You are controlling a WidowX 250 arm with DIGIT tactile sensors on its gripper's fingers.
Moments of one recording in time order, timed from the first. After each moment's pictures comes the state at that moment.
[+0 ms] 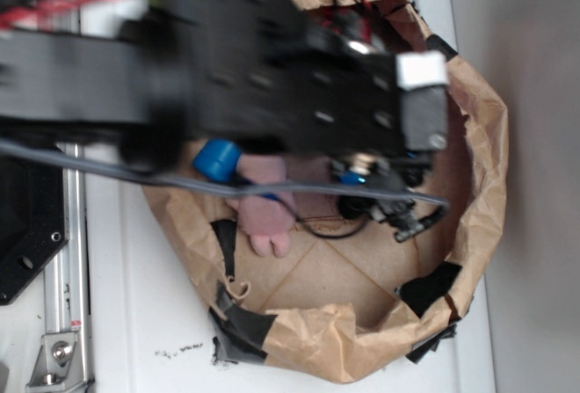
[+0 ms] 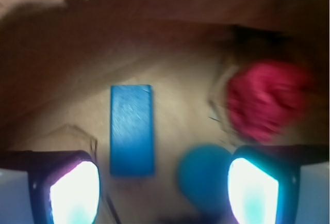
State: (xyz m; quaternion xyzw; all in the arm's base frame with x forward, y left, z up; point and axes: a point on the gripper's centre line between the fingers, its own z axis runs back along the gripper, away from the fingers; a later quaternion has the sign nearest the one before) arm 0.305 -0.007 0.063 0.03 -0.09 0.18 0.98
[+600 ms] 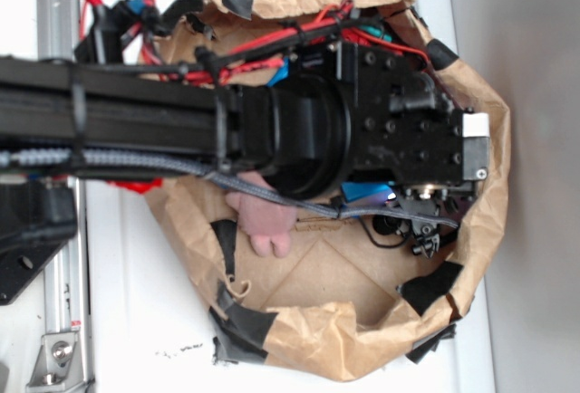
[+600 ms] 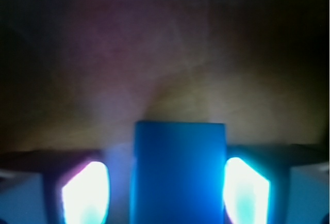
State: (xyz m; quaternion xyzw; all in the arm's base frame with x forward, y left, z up) arm 0.328 -0.027 0.021 0.00 -0.07 0.10 0.99
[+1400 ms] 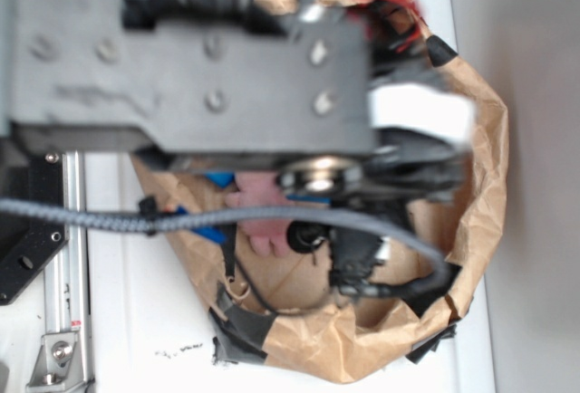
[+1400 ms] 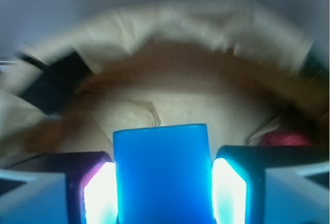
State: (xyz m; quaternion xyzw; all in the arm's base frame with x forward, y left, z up) arm 0.286 -0.036 0.171 -0.02 -0.13 -0.10 0.99
